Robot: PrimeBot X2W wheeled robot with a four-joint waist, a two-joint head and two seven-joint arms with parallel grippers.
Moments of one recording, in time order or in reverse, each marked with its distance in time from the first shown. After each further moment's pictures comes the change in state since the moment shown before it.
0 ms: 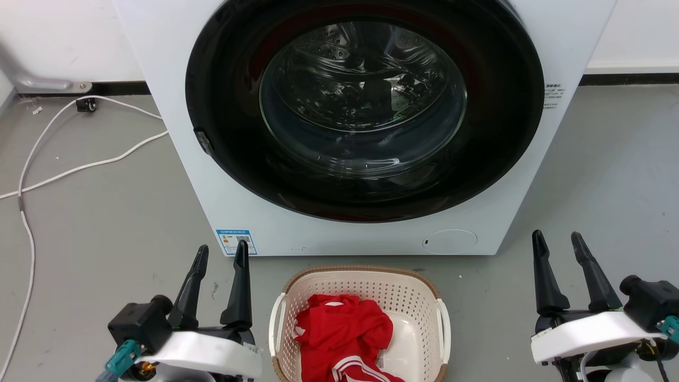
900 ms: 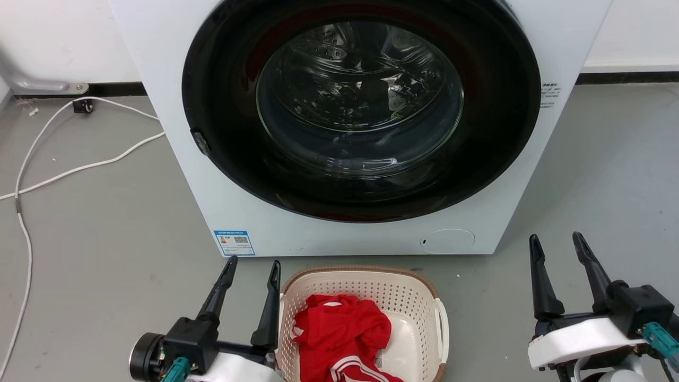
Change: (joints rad) left arm 0.018 0.026 -0.089 0.042 0.249 0.012 -0.058; right arm 0.002 0.000 -0.009 0.024 -0.203 0.000 -0.061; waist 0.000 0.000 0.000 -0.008
